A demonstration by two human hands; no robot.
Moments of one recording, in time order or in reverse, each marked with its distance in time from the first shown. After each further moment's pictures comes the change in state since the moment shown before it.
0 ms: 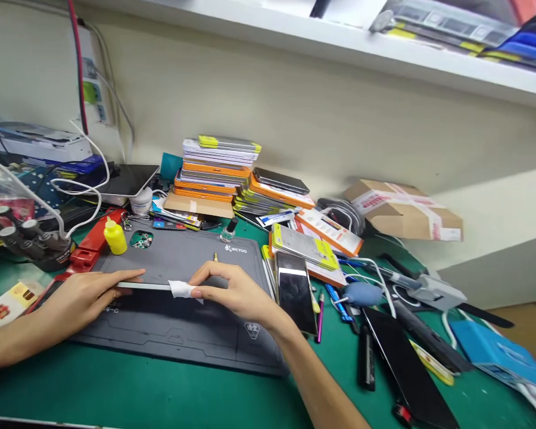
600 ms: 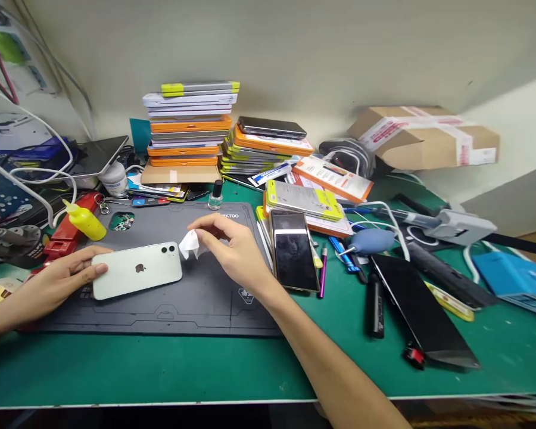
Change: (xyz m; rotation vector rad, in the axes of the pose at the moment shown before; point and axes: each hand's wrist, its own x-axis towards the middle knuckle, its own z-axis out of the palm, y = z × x) left_hand 0.021 0.018 -0.024 -0.385 -0.180 -0.311; right_hand -0.007 0.025 0.002 0.108 0.508 -0.131
